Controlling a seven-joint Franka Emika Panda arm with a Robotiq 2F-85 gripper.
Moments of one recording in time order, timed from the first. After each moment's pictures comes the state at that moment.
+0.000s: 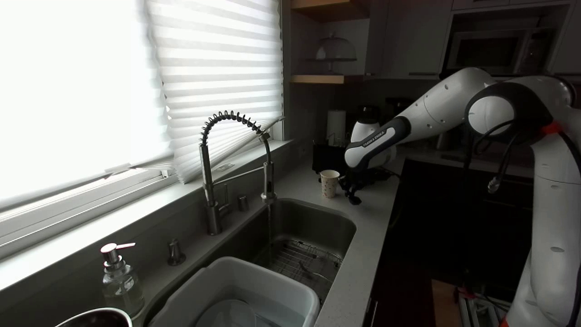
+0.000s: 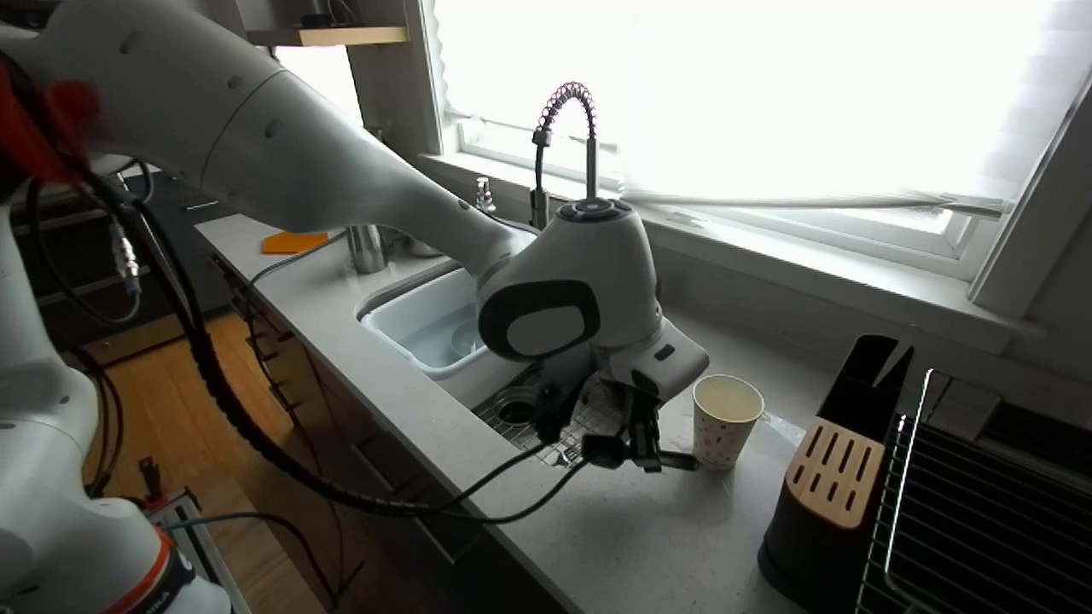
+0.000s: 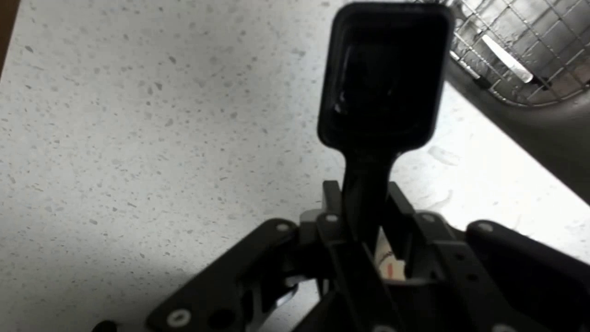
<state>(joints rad) -0.32 0.21 -0.35 -2.08 0.02 2.53 0.32</state>
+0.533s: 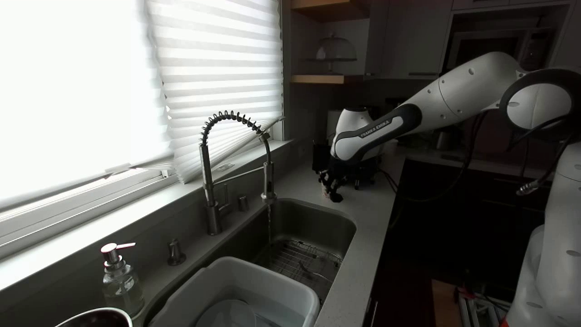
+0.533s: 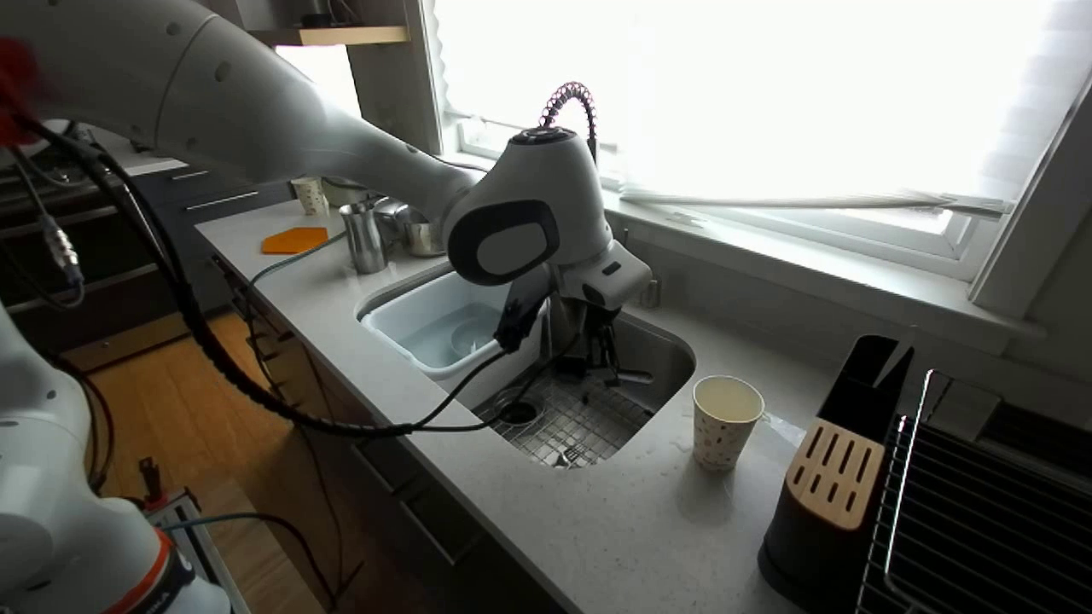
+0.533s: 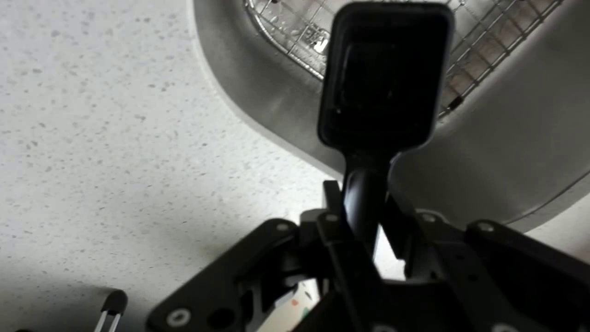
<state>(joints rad) -0.21 0.08 -0.28 -2.11 0.00 2.47 0.50</state>
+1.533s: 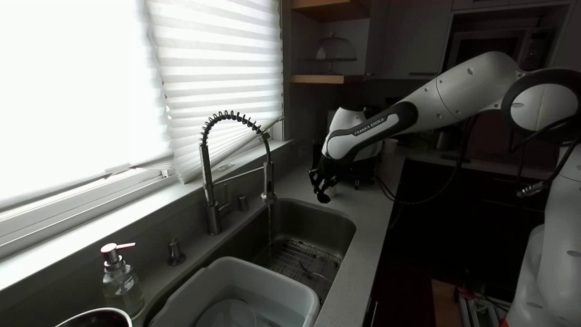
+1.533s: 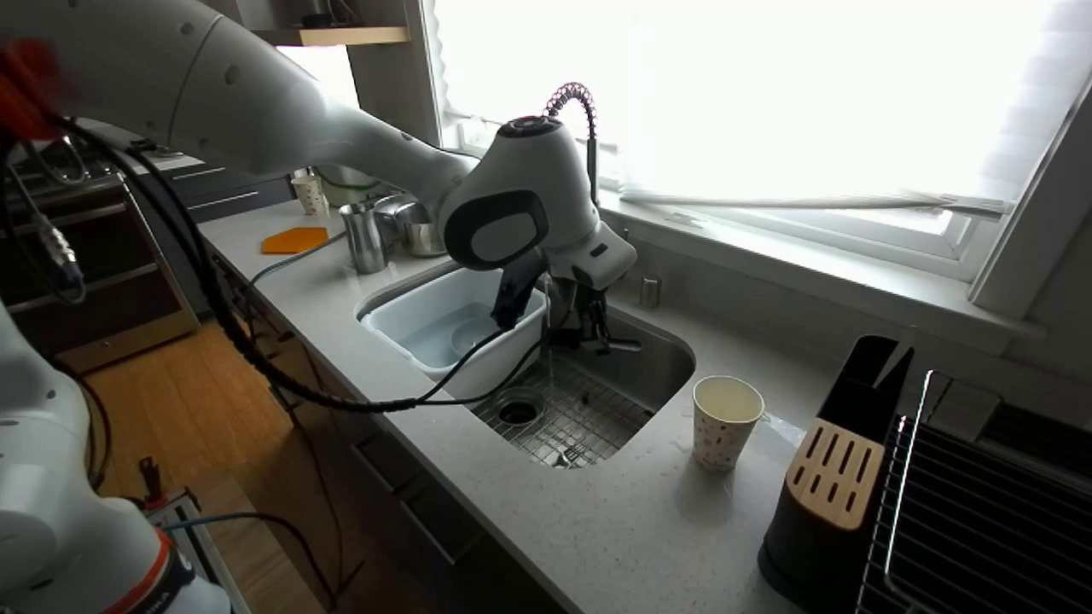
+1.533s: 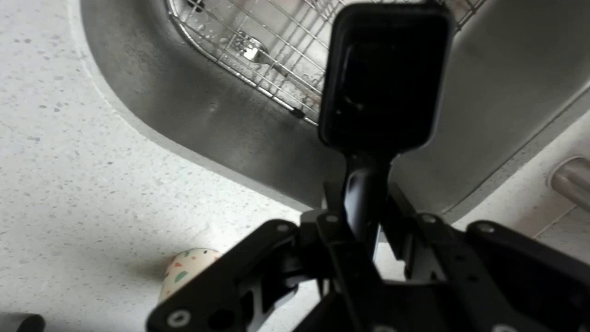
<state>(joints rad) -0.19 0.08 -0.22 -2.10 0.10 2.52 0.48</state>
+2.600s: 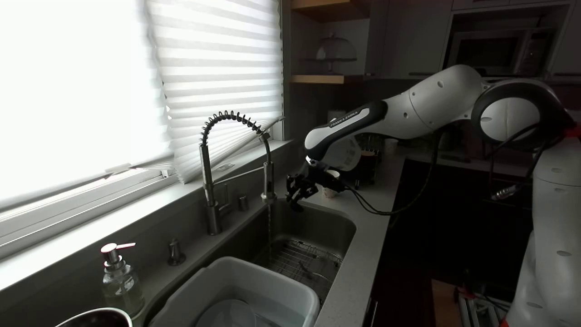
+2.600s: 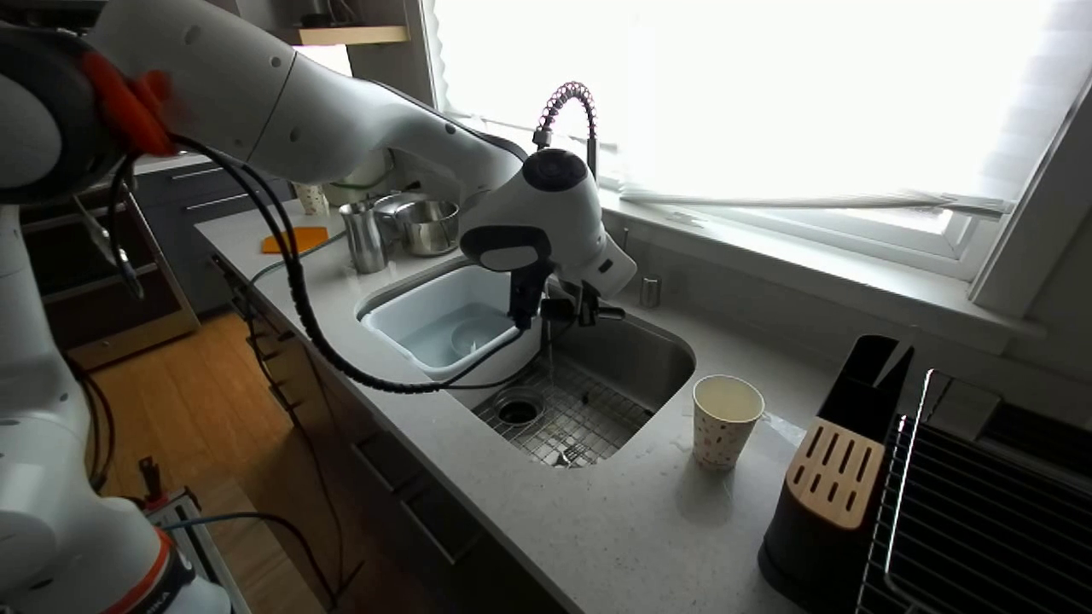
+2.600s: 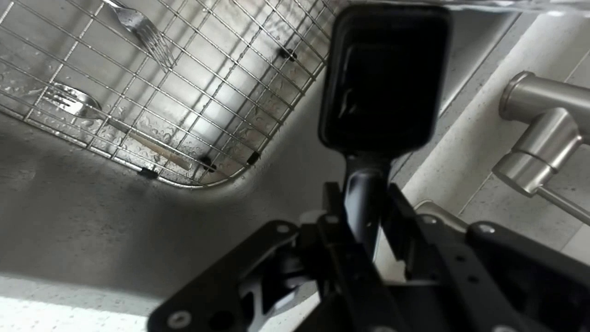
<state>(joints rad) -0.20 0.22 -0.12 -1.99 0.65 2.56 0.09</state>
